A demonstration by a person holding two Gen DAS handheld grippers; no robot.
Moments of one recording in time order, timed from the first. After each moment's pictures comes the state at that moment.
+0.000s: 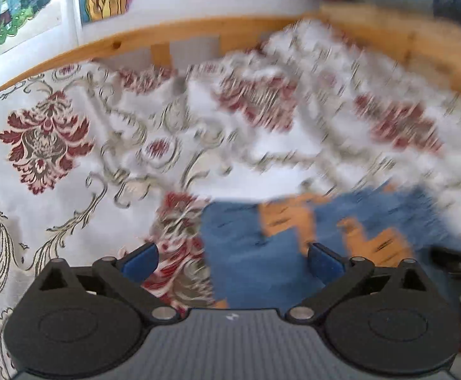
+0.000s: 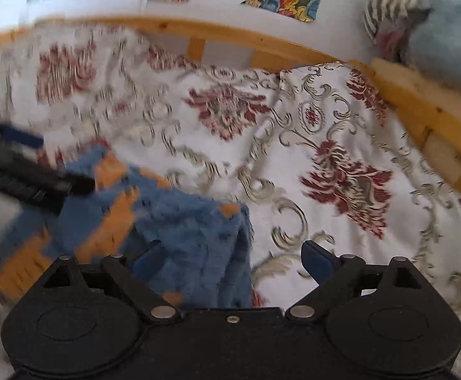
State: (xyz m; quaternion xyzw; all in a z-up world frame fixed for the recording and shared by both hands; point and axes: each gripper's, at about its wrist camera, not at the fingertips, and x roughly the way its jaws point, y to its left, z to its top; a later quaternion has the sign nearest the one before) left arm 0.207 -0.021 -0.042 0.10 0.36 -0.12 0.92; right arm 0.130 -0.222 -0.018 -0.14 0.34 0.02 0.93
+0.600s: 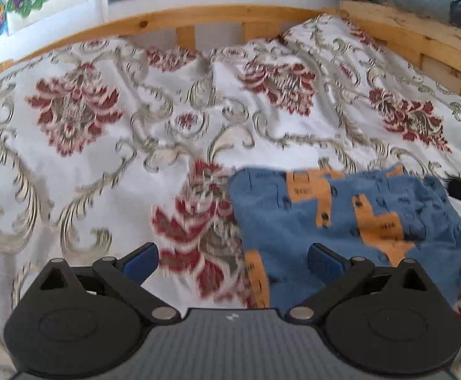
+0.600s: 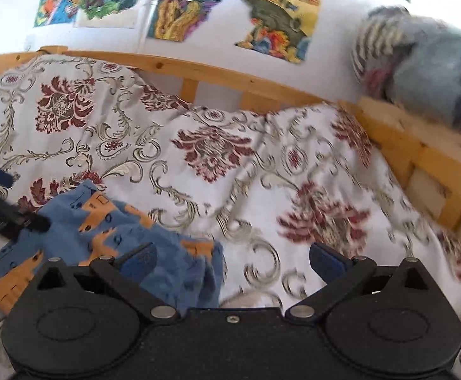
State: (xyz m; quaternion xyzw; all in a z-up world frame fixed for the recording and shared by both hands) left arm 0.175 0.008 -0.032 0.06 0.38 -0.10 0.92; right arm 0.125 -0.239 0.002 -0.14 0.25 0.03 0.96
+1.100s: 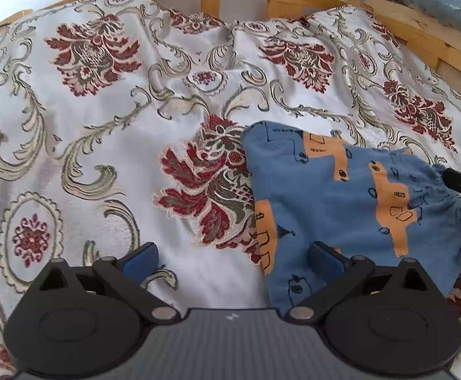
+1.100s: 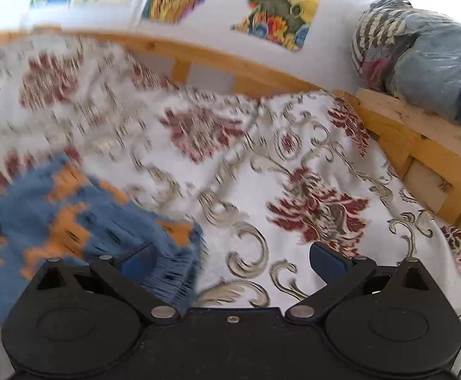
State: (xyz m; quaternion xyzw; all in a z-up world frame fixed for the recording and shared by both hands) left arm 0.159 0.027 -0.049 0.01 0.42 -0.08 0.91; right arm 0.134 -0.260 -0.019 -0.14 0.26 0.03 0.95
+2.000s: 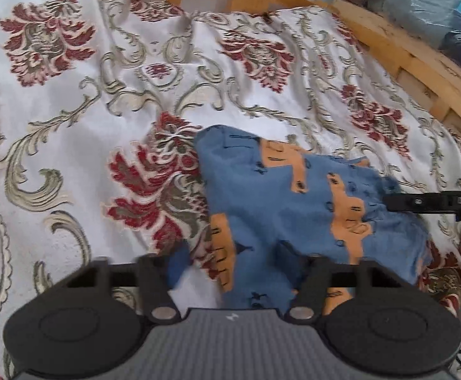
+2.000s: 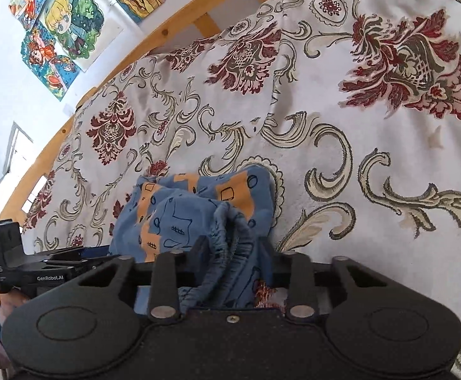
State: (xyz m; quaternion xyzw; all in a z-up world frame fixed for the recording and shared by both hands) left arm 0.183 0.032 -0.050 -0.05 0.44 -0.20 0.88; right arm 0.192 -0.347 -0.049 0.22 0.44 0.23 0.84
